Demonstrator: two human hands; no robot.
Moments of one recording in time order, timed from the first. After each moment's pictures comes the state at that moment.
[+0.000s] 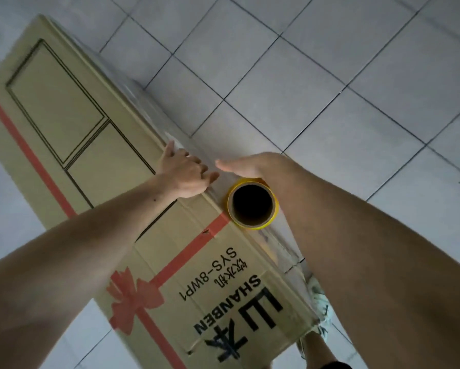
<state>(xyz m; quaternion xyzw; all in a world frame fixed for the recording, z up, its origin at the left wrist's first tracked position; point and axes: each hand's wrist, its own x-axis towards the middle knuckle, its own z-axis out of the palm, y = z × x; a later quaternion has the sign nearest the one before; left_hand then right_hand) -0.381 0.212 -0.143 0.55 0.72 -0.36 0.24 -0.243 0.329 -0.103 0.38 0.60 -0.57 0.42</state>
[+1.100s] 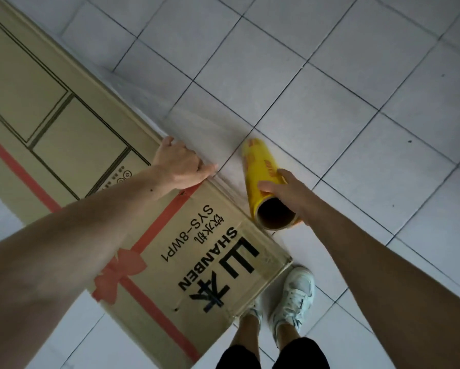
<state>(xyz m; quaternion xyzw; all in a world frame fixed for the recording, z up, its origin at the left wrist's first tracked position) -0.320 0.185 -0.148 0.65 0.68 -0.30 0.17 -0.068 0.263 -0.140 0.58 0.50 -0.61 0.20</state>
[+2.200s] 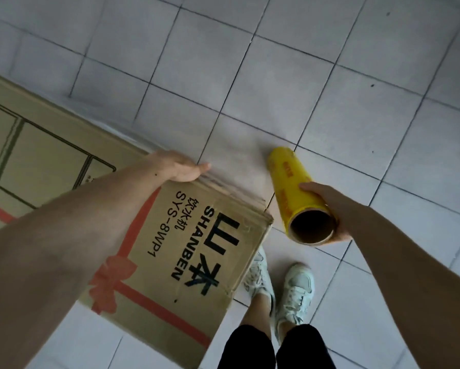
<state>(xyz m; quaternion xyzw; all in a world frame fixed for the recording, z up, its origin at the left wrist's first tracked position) -0.269 0.206 -0.165 0.50 0.69 -0.33 0.41 0.078 0.217 -0.150 0.69 0.08 -0.71 0.12</state>
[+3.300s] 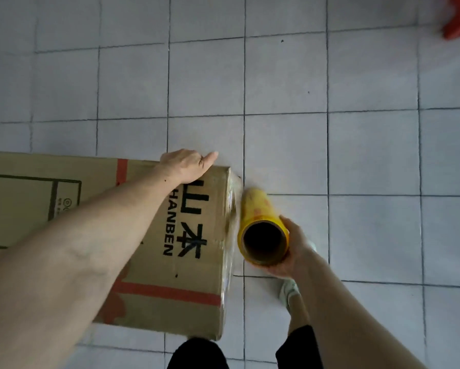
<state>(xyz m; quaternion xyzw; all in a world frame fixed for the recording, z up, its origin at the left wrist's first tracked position) -0.141 0.157 -0.147 0.69 0.59 -0.32 0.27 0.071 -0.021 -0.135 0.56 -0.33 -0.74 -0.17</state>
